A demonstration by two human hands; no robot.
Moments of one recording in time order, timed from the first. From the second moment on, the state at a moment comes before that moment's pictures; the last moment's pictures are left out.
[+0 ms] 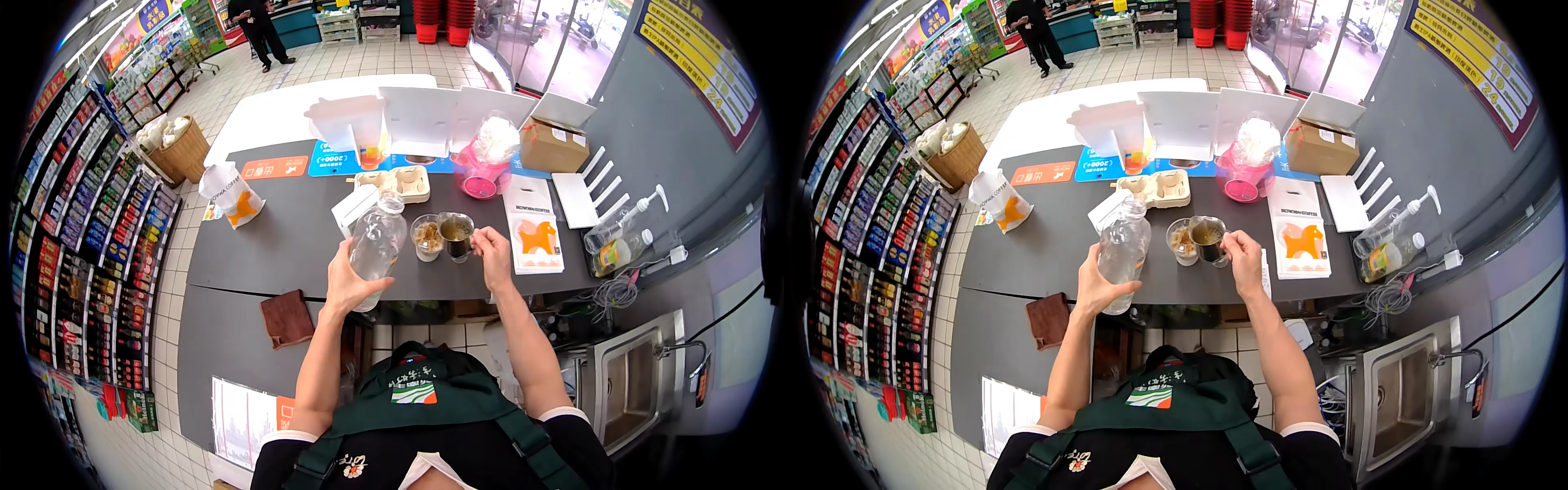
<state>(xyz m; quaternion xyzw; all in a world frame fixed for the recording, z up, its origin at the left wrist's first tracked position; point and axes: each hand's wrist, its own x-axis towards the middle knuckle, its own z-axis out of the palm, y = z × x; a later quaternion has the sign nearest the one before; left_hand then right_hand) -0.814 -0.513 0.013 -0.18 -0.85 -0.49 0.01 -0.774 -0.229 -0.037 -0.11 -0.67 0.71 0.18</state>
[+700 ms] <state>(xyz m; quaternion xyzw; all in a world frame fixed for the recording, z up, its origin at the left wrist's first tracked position) -0.740 -0.575 -0.037 -0.09 -0.85 -0.51 0.04 -0.804 -0.229 0.002 -0.10 -0.93 0.30 0.17</state>
